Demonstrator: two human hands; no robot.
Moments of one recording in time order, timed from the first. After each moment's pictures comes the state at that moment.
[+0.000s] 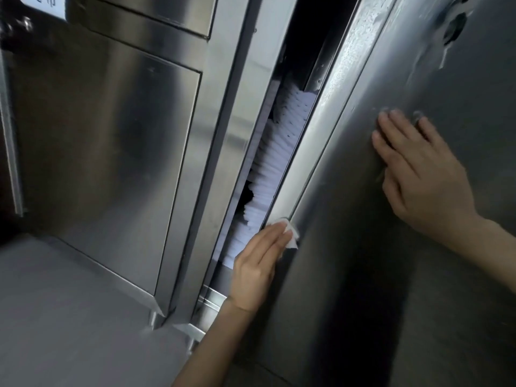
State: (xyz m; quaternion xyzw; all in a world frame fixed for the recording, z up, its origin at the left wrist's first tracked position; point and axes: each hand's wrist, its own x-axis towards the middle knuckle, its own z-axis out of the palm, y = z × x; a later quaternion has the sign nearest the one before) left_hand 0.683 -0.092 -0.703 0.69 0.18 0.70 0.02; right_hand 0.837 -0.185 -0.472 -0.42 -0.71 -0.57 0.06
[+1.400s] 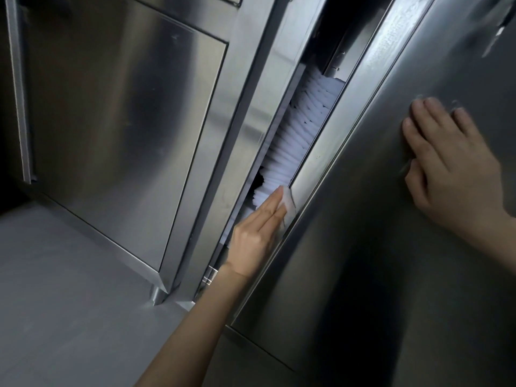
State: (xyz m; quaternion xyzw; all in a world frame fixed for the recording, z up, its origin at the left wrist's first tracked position) left_hand 0.666 -0.070 -0.697 0.69 0.21 0.69 -0.02; right_hand 0.839 -0.183 -0.472 -0.40 -0.71 -0.57 0.06
